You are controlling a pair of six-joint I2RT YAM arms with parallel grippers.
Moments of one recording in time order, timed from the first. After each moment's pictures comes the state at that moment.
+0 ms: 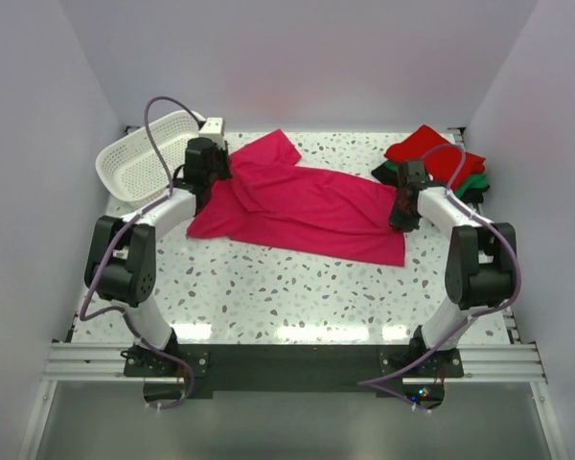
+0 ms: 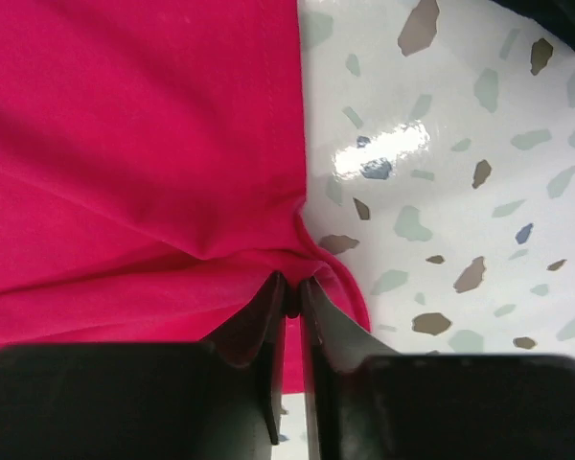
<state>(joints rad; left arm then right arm) -0.24 1.73 1.12 0.22 -0.10 -0.15 0.08 1.71 1.13 -0.62 0.21 0.43</state>
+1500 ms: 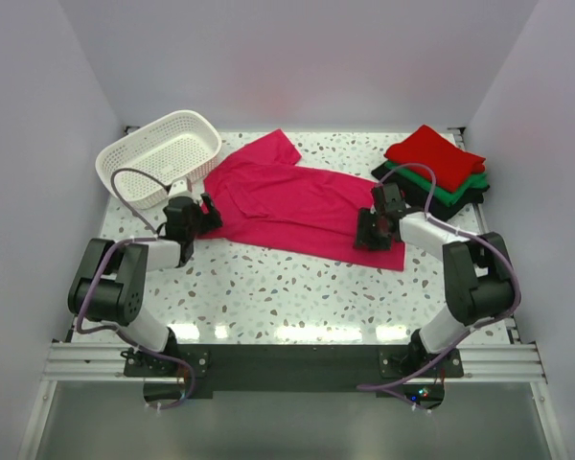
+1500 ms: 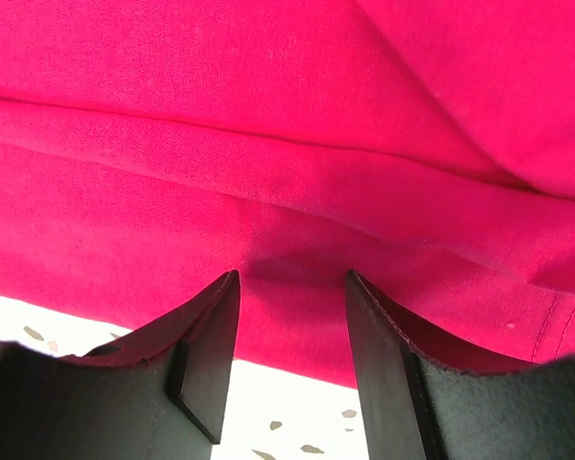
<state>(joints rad) -0.14 1.60 0.56 0.49 -0.13 -0.43 0.26 1.63 0.90 -0.38 -0.04 0.41</state>
